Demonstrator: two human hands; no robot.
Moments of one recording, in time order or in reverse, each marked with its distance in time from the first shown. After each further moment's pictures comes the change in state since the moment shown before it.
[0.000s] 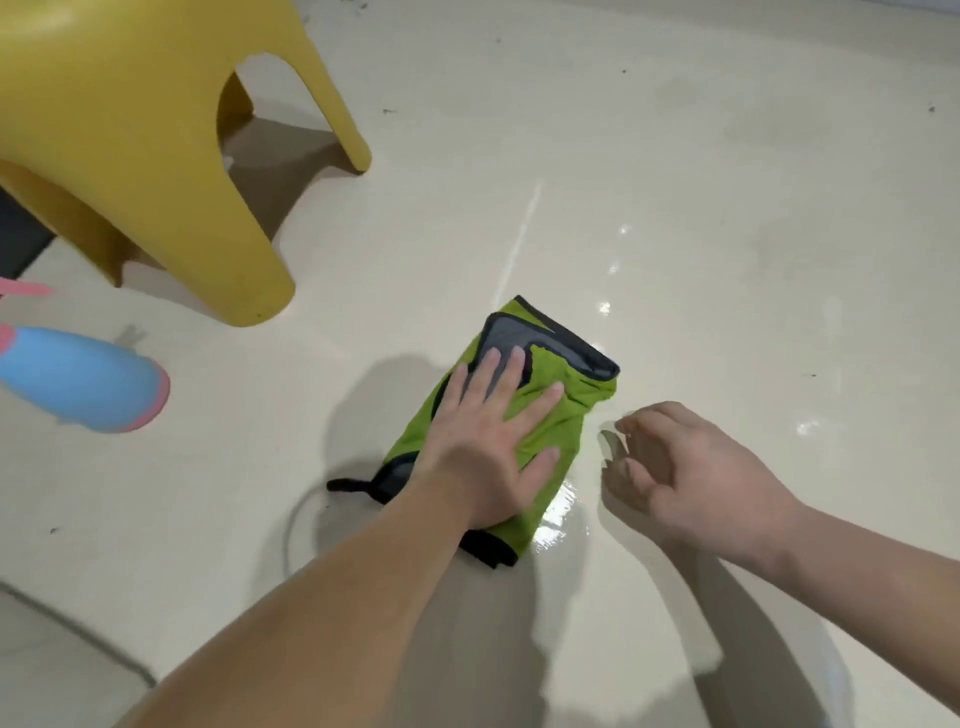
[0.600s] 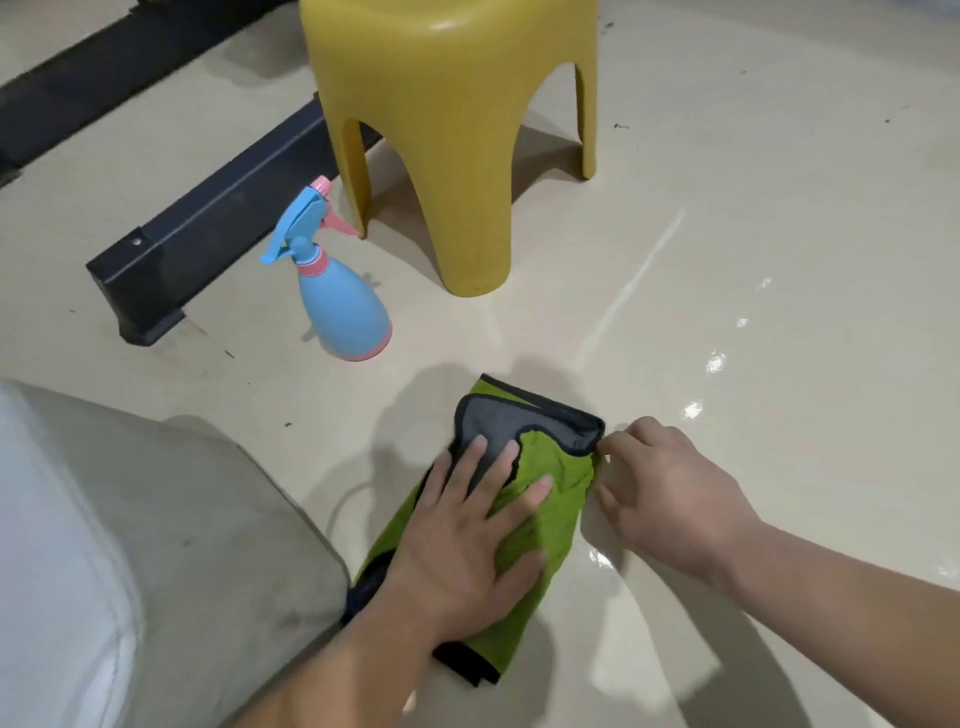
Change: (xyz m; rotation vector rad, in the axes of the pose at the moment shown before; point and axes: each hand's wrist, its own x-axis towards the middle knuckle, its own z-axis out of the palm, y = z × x) left_hand -0.198 -0.091 0.005 -0.025 0.014 -0.281; right_hand 0.033 -0.165 0.075 -0.234 -0.175 -0.272
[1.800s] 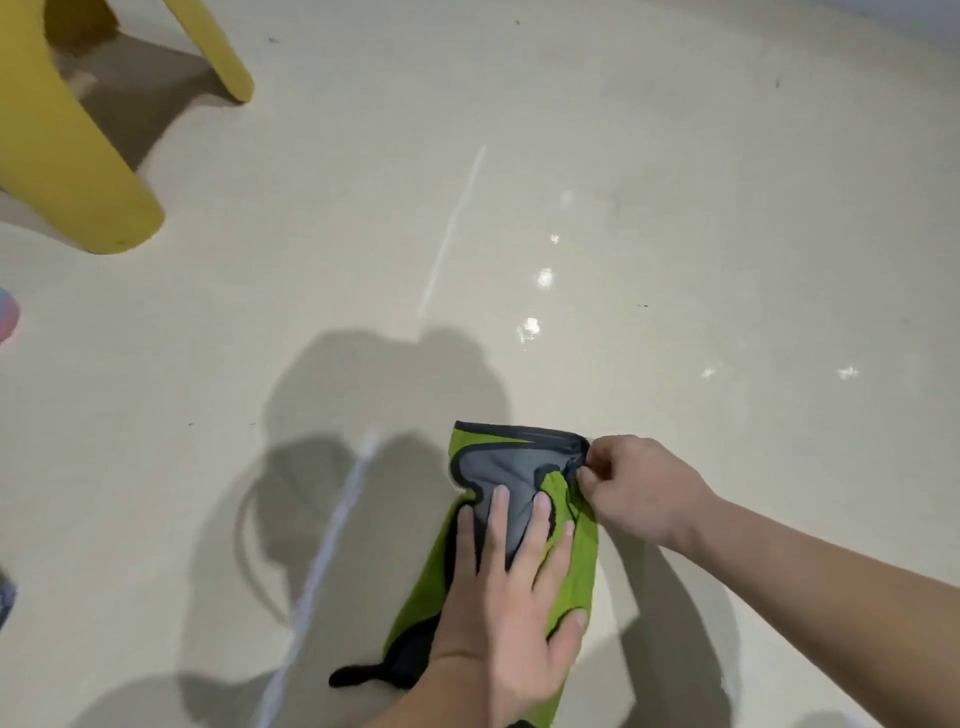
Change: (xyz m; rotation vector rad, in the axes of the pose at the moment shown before) left_hand -0.038 0.318 0.041 -0.071 -0.202 0.318; right_hand -0.189 0.205 -0.007 0.308 -0.135 0.541
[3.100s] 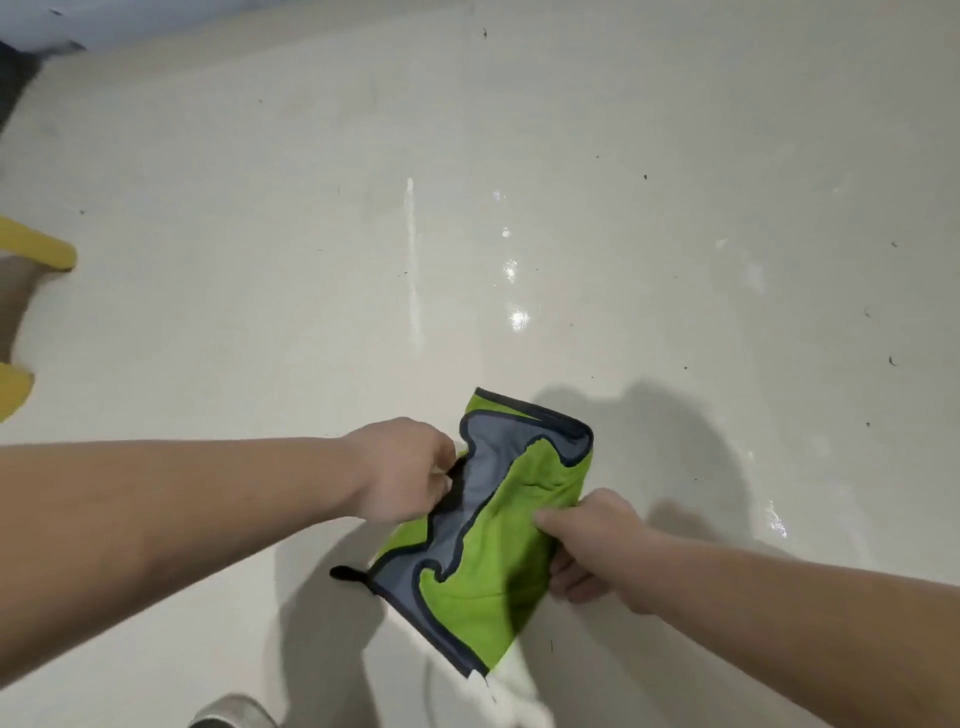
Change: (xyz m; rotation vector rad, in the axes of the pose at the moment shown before) left_hand 0.100 0.146 -0.131 0.203 -0.608 0.070; right_hand -0.129 0.217 0.065 1.107 -0.186 0.421
